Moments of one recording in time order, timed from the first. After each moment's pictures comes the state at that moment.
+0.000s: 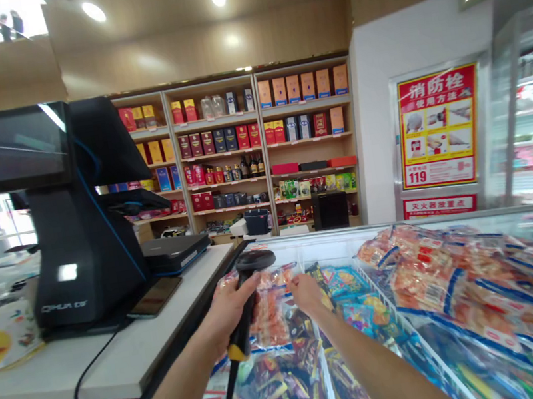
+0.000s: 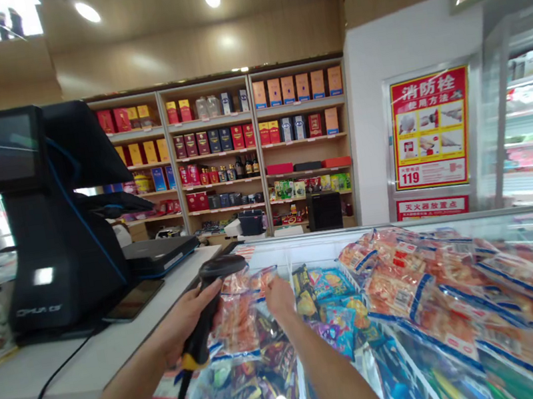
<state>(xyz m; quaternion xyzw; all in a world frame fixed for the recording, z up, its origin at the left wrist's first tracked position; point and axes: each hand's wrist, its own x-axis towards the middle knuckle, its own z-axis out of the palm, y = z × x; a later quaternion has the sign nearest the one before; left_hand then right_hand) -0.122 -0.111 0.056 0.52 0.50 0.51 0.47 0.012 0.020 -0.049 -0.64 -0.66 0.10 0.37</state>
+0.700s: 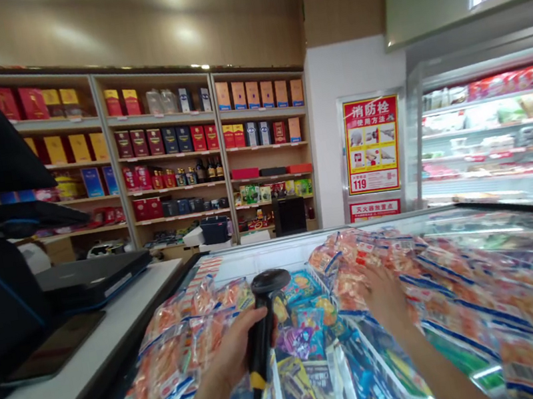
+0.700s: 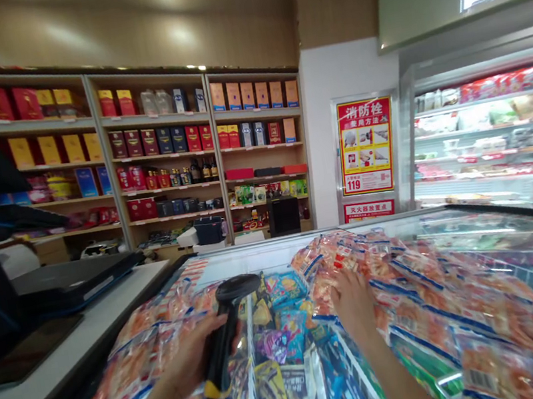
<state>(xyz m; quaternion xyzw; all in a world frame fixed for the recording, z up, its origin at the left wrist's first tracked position) -0.039 -0.080 0.008 0.50 0.31 0.44 0.68 0.255 -0.059 -0.045 -0.71 -0.56 -0.25 0.34</state>
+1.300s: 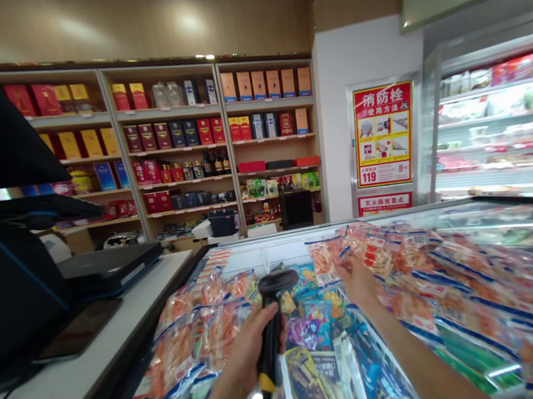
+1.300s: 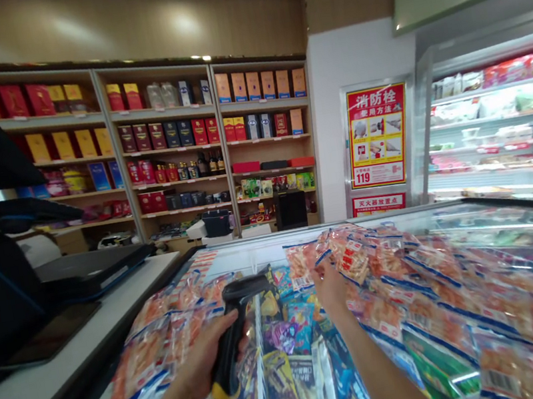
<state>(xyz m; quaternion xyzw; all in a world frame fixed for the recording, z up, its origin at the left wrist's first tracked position) -0.033 -0.097 0.008 0.46 0.38 0.45 0.67 0.207 -0.017 -0.037 -0.70 -0.53 -0.04 0.48</state>
